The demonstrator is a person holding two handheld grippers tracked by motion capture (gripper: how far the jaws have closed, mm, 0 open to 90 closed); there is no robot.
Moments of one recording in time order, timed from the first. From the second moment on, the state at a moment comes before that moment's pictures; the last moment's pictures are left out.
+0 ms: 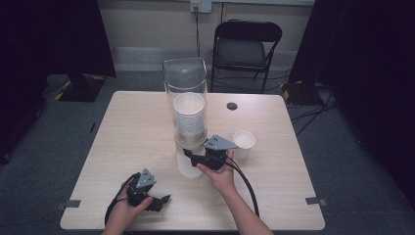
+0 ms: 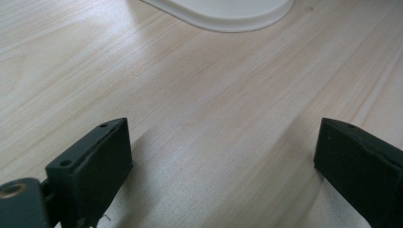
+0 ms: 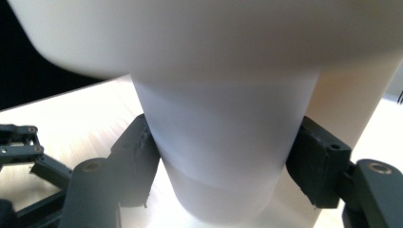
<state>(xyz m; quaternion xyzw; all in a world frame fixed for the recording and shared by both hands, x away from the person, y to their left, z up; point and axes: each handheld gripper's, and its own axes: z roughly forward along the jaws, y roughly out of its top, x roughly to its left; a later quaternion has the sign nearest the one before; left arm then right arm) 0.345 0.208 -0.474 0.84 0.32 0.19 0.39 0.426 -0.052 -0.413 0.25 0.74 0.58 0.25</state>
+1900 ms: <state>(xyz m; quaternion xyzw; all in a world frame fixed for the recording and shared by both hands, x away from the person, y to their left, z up) 0.341 0.209 -0.475 0.84 0.32 0.18 0.39 0.410 -0.099 -0.454 0.27 0.83 0.44 0.22</state>
